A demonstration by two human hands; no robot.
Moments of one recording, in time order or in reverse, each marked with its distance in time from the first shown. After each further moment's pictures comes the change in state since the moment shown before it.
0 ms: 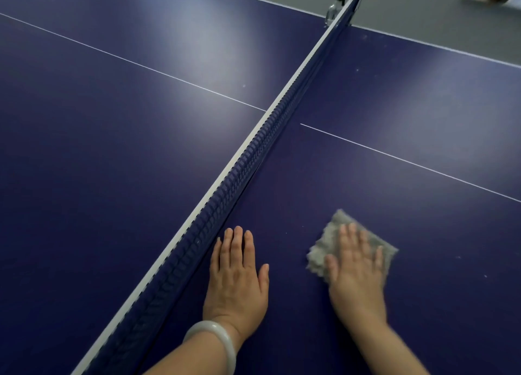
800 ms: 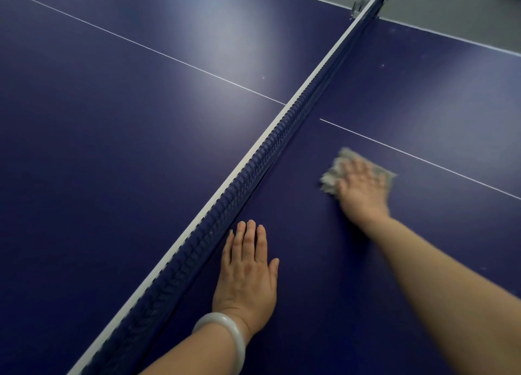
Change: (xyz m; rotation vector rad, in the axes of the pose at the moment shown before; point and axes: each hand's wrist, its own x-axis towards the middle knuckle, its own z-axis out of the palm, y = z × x) left_hand -0.001 -0.001 0.000 0.009 0.032 0.008; right_hand 0.170 -0.006 -0.002 -0.054 -0.182 -0.076
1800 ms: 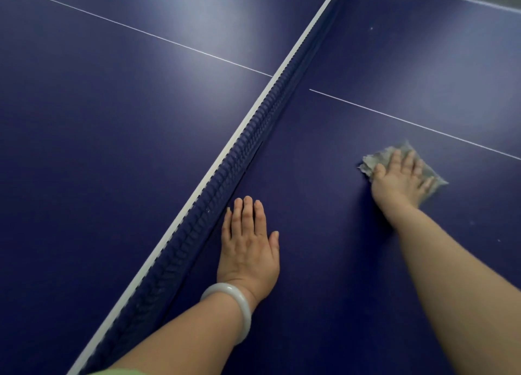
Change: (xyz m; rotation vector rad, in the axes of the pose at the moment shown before) left_hand 0.001 0.003 0.002 0.025 -0.031 -0.023; right_hand -0.048 0.041 -0.006 0.134 0.023 0.499
